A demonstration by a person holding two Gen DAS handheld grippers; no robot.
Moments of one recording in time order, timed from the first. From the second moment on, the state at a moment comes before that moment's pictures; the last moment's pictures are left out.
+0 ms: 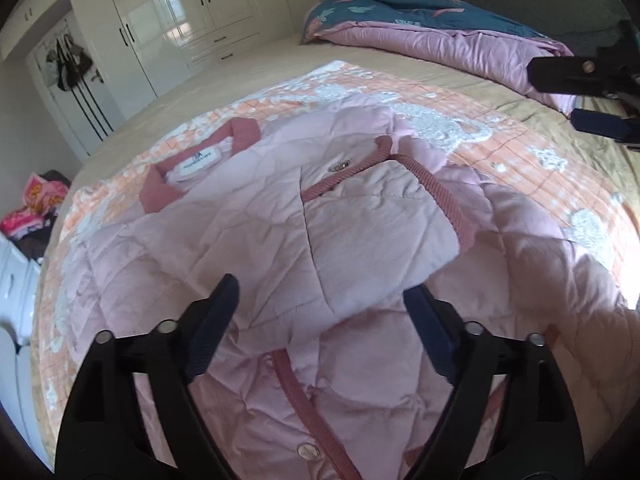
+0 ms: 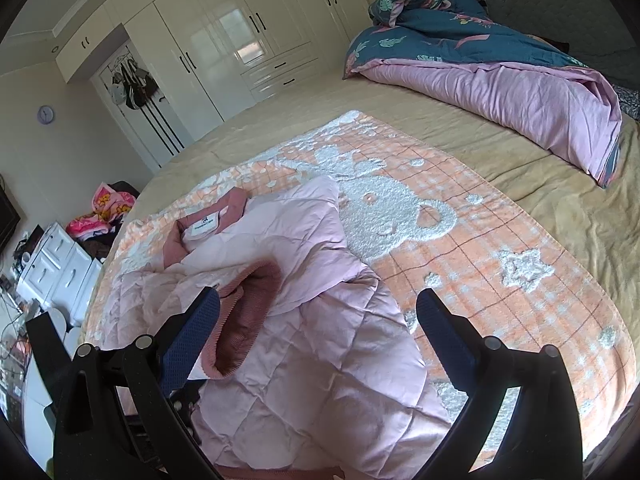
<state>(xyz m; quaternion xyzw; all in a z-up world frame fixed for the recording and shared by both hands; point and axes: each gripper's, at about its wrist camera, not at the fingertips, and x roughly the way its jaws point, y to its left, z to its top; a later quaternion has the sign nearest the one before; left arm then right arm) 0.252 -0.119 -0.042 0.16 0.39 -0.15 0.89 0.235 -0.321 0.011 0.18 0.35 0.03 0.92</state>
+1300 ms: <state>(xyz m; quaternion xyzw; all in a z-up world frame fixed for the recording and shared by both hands) 0.315 0.179 -0.020 -0.16 0.36 0.03 0.92 0.294 -0.201 -0.089 0.20 0.45 0.13 0.86</state>
